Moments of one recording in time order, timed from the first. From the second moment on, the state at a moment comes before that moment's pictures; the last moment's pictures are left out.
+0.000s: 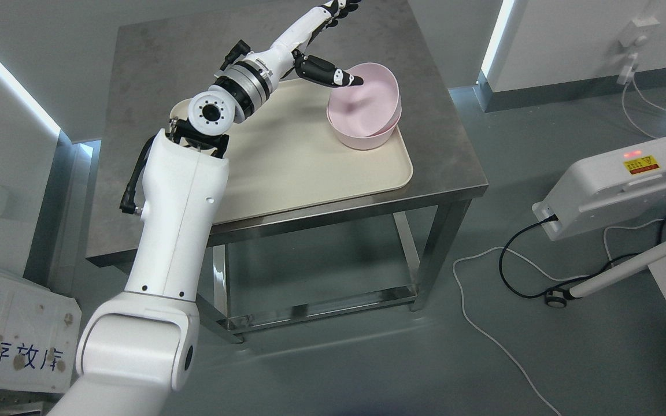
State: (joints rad) left arm -0.90 0.00 -0.13 -1.08 -0.23 -0.09 -0.54; right arm 0.05 0.00 -0.09 -0.20 -0.09 0.02 0.06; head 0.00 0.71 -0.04
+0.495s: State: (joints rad) left arm -0.66 0.05 -0.11 -1.33 -0.17 -0.10 -0.74; right arm 0.05 0.00 -0.09 -0.20 -0.09 0.01 0.06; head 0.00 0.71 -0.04
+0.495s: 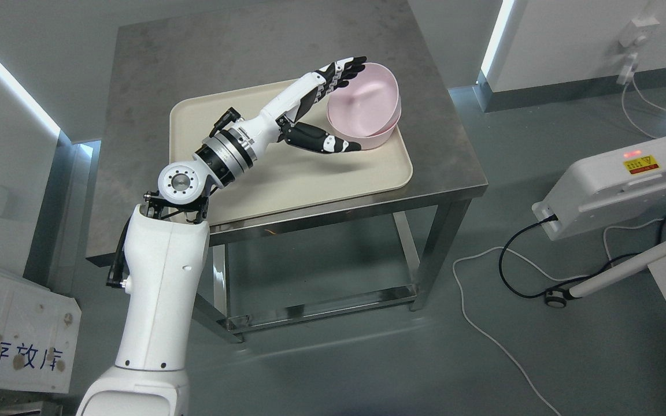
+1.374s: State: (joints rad) left arm -0.75 0.05 -0.31 -1.38 -0.66 -0.12 -0.73; right arm 0.05 0.00 -0.09 -0.20 -0.09 0.01 0.06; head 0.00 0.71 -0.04
